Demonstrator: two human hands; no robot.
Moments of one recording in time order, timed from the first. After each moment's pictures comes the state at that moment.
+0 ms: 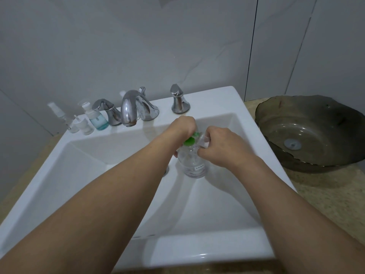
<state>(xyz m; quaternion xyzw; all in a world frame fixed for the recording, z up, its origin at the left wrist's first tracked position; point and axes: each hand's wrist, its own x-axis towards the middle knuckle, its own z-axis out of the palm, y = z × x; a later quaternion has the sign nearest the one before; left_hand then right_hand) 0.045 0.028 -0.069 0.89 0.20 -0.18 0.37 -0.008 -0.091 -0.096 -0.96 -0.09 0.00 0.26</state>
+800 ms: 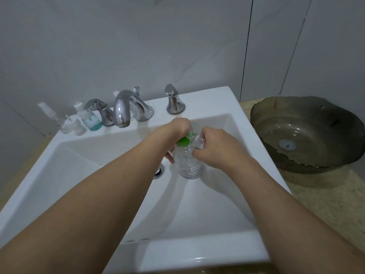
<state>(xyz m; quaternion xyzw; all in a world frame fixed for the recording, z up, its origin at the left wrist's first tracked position) 0.042 0.028 -0.067 0.86 0.25 -0.24 0.37 -0.009 -0.092 -0.096 -0.96 -0.09 0.00 0.26</state>
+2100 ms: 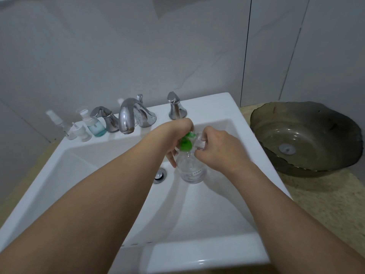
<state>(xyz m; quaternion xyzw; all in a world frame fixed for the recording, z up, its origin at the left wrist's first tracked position) 0.042 0.034 -0.046 0.82 0.26 -0.28 0.42 -0.009 -0.091 -0.091 -0.96 -0.09 -0.06 0.27</state>
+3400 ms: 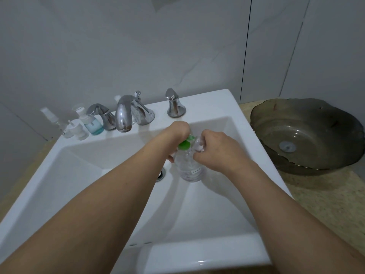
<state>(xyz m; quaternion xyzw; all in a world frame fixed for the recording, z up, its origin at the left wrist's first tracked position) 0.045 0.031 -0.070 0.86 0.27 -0.20 0.38 -0.007 -0.090 -0.097 -0.96 -0.09 -0.01 0.26</state>
